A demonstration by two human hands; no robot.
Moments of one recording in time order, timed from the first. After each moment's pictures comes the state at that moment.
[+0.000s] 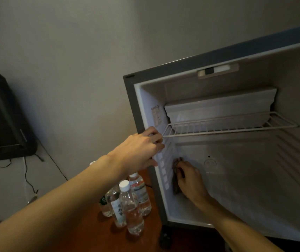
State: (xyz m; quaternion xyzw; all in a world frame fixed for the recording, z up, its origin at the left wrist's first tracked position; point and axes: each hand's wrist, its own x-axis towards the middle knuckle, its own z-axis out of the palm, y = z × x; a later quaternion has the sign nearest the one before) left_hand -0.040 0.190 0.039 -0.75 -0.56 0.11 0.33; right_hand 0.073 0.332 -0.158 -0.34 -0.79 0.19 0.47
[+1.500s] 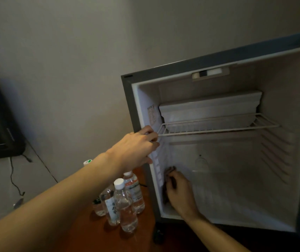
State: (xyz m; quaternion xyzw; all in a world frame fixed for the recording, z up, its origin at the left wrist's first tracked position) left_hand -0.038 0.187 0.038 -0.74 -0.57 0.11 0.33; right_hand 0.073 0.285 -0.178 -0.35 -0.74 0.26 0.51
